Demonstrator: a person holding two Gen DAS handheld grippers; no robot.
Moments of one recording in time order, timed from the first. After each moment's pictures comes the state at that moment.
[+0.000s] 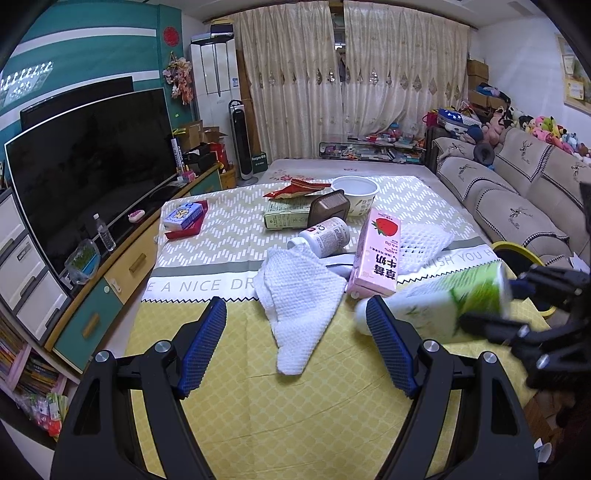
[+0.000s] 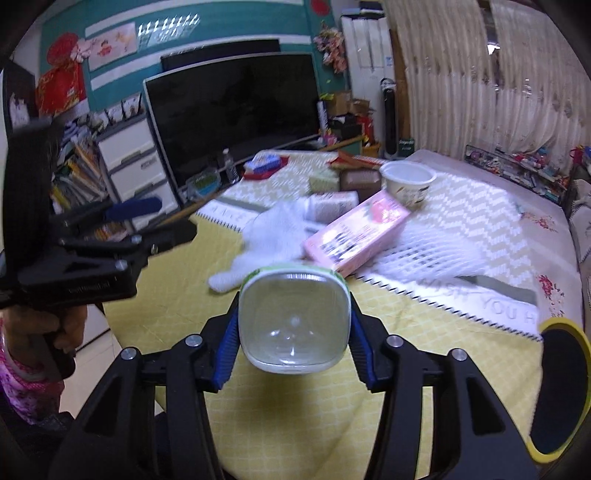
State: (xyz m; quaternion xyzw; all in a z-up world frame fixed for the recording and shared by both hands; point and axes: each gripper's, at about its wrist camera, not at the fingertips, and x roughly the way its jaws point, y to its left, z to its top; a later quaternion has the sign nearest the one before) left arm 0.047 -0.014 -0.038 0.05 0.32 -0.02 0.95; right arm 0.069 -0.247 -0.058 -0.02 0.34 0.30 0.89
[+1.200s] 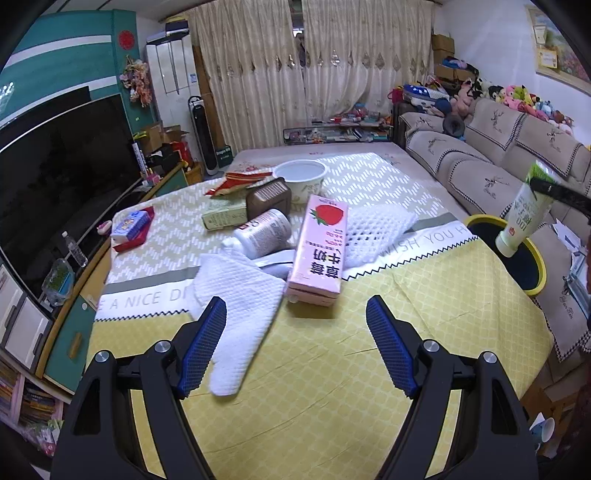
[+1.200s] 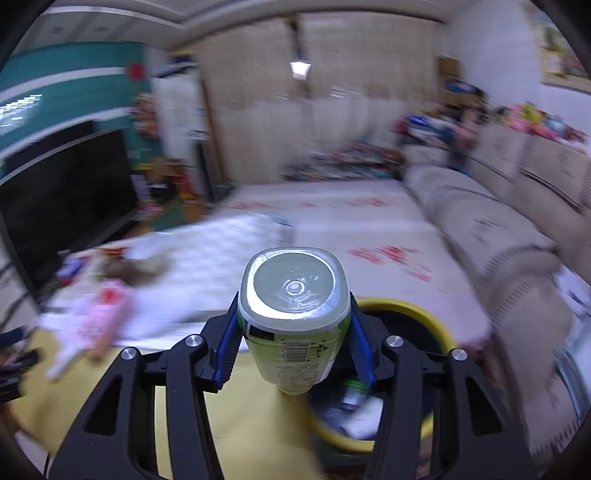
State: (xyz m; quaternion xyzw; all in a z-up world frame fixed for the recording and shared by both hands) left arm 0.079 -0.076 -0.059 0.09 0.35 -0.08 0.93; right arm 0.103 -0.480 -0.059 0.07 0.30 -0.08 0.95
